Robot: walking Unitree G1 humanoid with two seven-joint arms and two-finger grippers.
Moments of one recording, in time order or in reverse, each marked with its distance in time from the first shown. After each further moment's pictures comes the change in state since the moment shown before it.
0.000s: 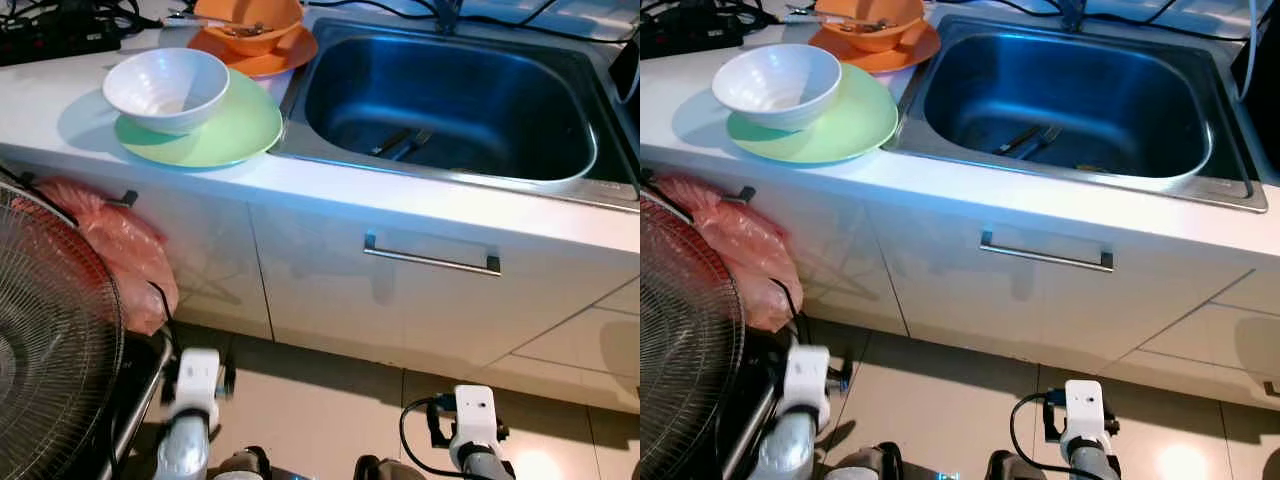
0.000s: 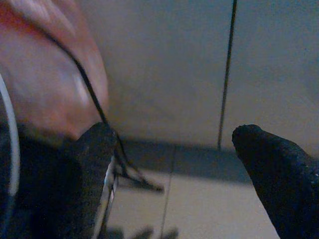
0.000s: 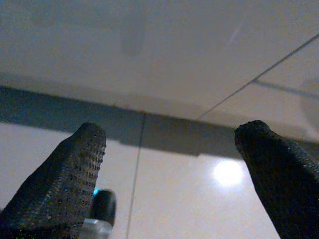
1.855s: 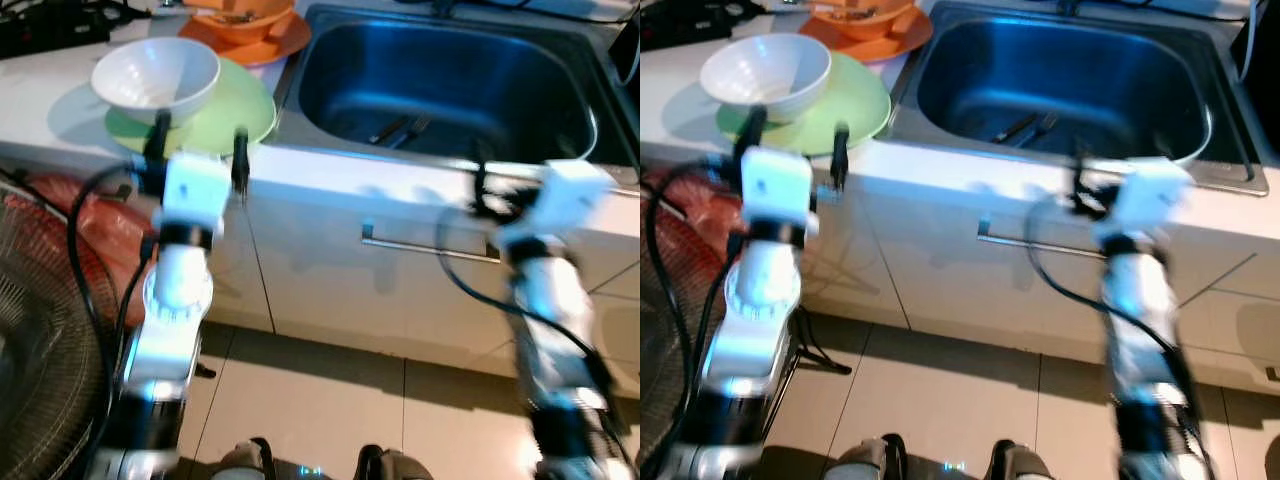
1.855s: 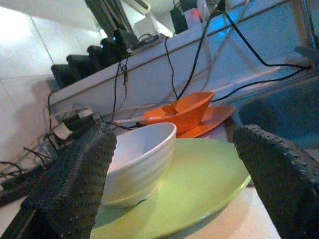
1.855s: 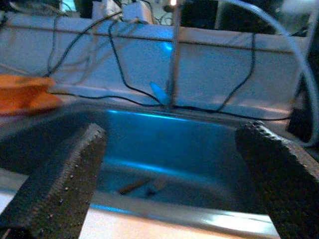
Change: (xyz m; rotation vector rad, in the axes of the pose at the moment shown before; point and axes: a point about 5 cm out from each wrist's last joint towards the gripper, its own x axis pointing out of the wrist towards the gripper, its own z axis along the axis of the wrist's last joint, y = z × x) left arm 0.008 0.013 0.264 0.107 -0.807 0.055; right arm -0.038 -0.023 0.300 0.123 -1.042 0.065
